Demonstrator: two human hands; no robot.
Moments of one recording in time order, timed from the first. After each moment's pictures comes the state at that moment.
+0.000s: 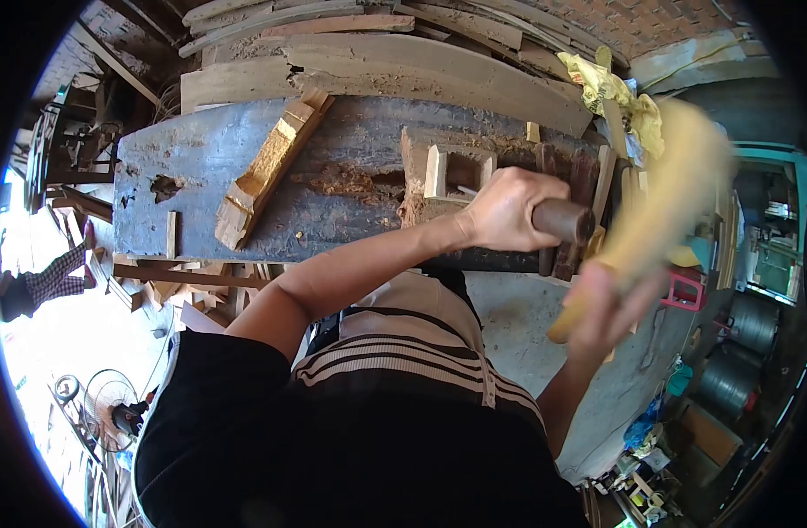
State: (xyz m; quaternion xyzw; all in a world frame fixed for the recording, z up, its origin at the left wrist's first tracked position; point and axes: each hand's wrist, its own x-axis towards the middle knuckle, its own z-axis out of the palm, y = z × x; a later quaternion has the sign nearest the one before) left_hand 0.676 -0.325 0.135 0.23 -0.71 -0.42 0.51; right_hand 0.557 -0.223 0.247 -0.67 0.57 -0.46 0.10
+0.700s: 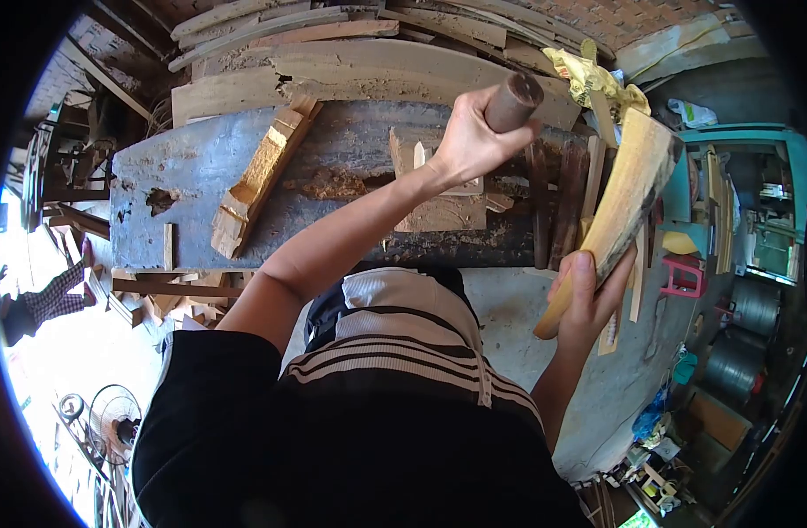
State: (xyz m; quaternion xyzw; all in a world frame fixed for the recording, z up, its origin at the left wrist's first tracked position) left_hand 0.705 -0.368 0.156 0.33 -0.55 -0.55 0.53; right_hand 0.554 -0.203 0.222 -0.50 0.65 -0.51 0.25
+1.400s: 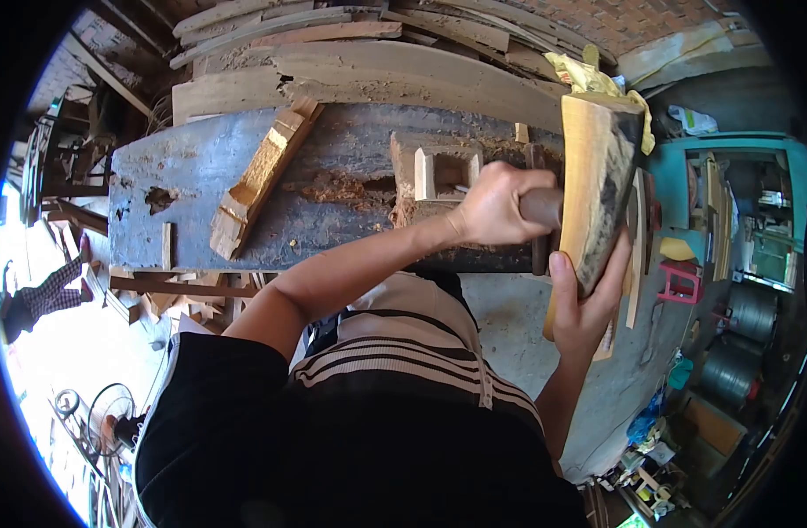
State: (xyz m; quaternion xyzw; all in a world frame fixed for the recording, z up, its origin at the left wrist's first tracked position) left_hand 0.673 -0.328 0.135 0.23 -0.68 -0.43 0.55; right_hand 0.559 -0.218 0.242 -0.65 0.63 -0.38 0.16
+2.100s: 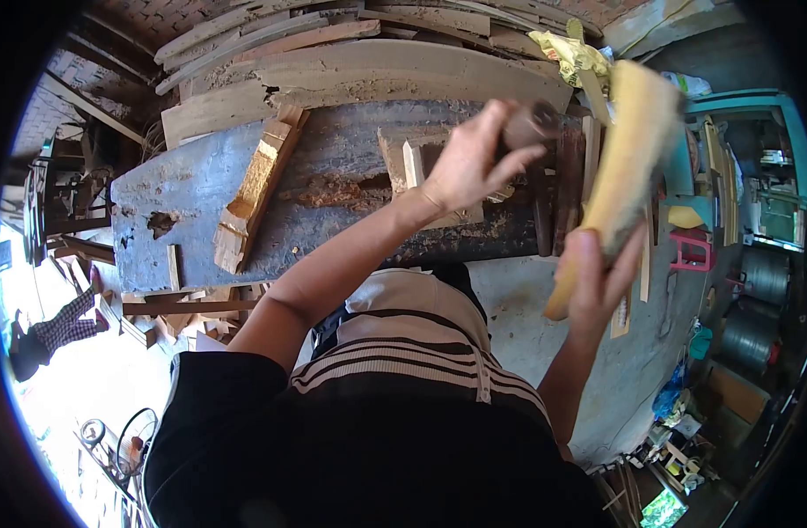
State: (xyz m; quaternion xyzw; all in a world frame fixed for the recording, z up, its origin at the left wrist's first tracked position) left_hand 0.689 -0.349 0.137 0.32 -0.72 -0.35 0.52; right_hand 0.547 -0.214 0.230 -0.52 0.65 -0.51 0.23
